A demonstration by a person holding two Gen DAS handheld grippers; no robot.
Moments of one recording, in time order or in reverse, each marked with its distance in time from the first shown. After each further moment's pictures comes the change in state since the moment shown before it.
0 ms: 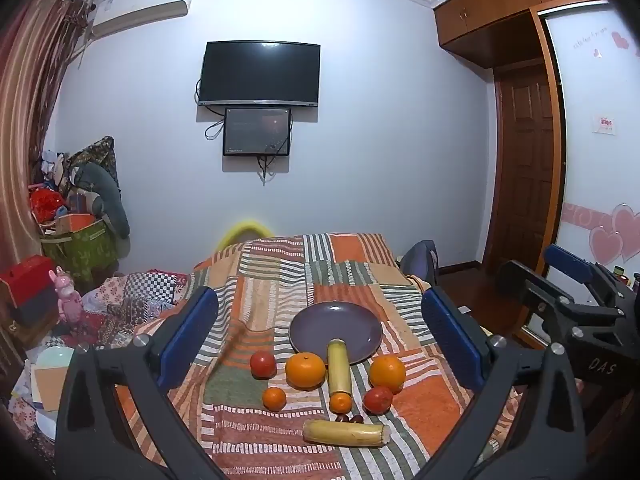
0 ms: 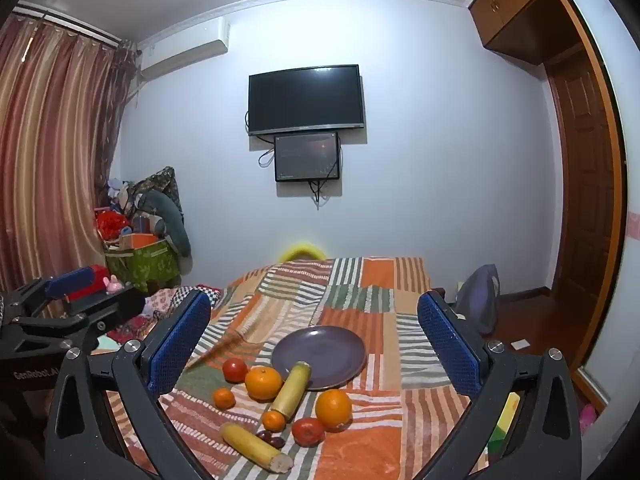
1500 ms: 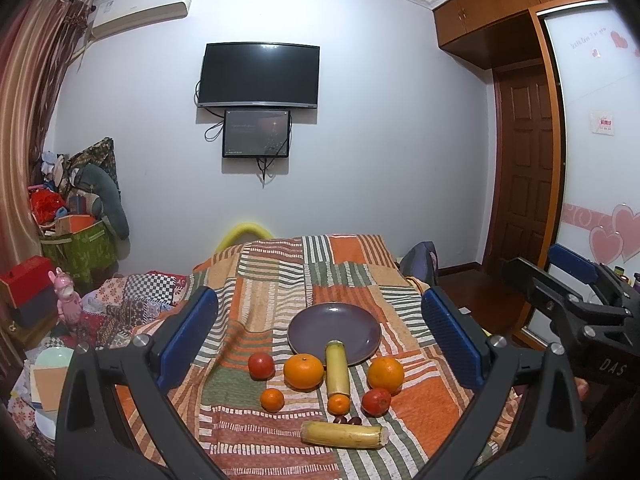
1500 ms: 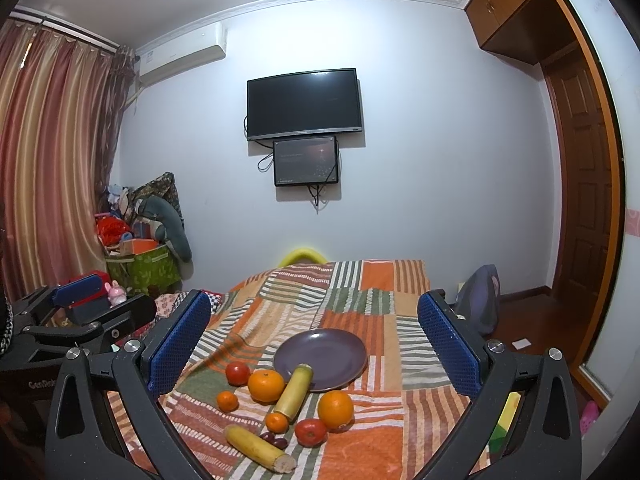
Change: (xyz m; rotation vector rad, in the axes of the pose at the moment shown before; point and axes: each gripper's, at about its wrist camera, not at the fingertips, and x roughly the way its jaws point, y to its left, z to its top) left arm 0.002 -0.004 0.000 0.021 -0.004 0.014; right arm -0.006 -0.002 -0.001 0.015 -0.027 0.006
